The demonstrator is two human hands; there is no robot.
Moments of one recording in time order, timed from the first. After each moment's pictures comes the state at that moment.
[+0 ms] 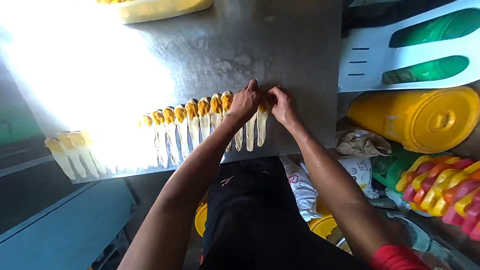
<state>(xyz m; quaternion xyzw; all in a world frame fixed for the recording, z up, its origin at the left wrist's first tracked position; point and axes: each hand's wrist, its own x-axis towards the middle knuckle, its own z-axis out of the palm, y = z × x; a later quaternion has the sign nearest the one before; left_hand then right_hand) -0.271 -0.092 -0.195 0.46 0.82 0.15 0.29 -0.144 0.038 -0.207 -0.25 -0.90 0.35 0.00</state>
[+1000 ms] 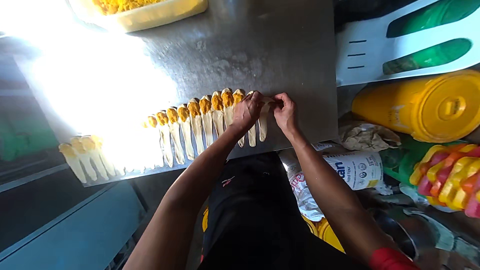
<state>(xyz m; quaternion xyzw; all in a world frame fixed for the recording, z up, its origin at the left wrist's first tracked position) -0.224 -0.122 -0.199 0.43 0.83 0.28 0.23 -0.097 0.000 -0.209 -0.37 -0.82 0.43 0.11</state>
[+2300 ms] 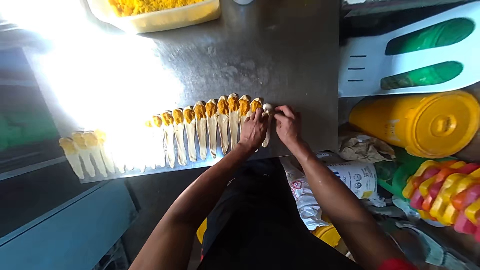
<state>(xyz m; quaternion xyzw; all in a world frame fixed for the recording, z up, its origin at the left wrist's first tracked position) -0.178 -0.148 -0.184 0.47 0.85 0.16 0.20 -0.080 -0.010 -0.189 -0.23 -0.94 0.25 0.02</state>
